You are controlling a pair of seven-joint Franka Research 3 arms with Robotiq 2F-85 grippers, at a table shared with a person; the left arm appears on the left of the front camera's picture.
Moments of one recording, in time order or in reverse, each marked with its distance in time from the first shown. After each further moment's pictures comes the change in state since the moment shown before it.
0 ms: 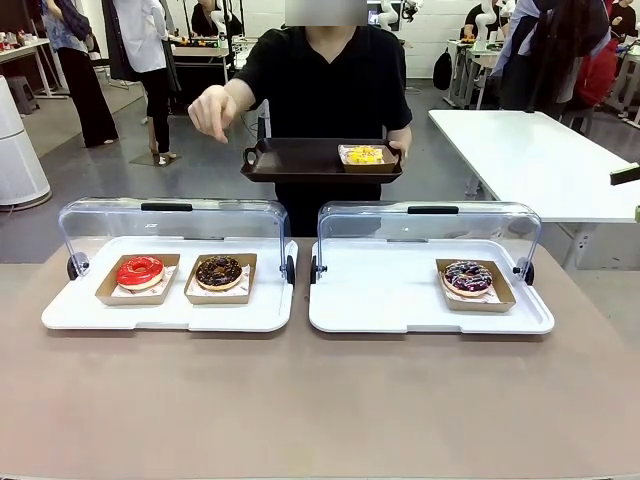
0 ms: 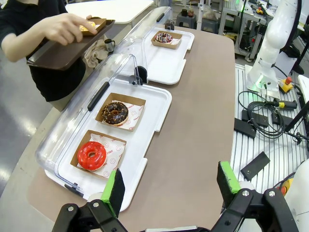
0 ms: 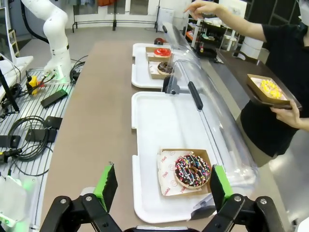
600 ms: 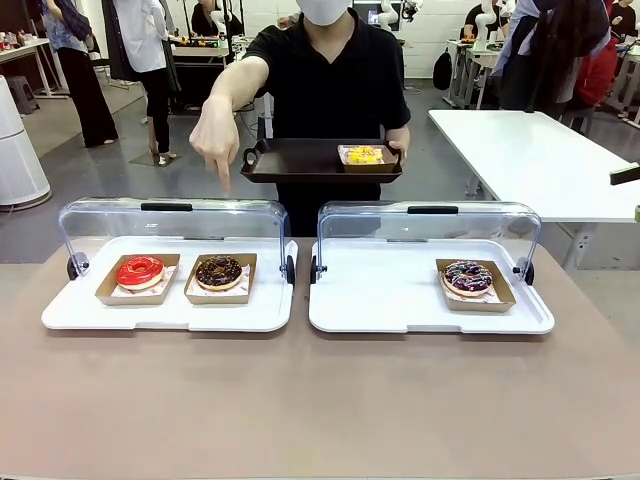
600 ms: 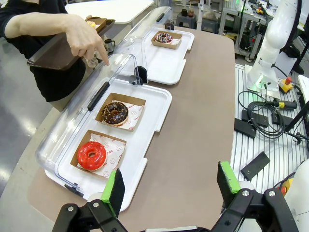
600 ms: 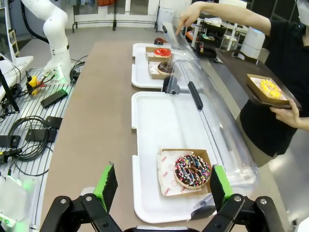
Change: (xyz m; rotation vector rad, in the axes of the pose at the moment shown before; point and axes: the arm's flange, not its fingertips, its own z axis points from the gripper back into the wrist) left arm 0.000 0.000 0.000 0.000 0.000 0.000; right arm 0.000 0.000 0.000 0.000 0.000 0.000
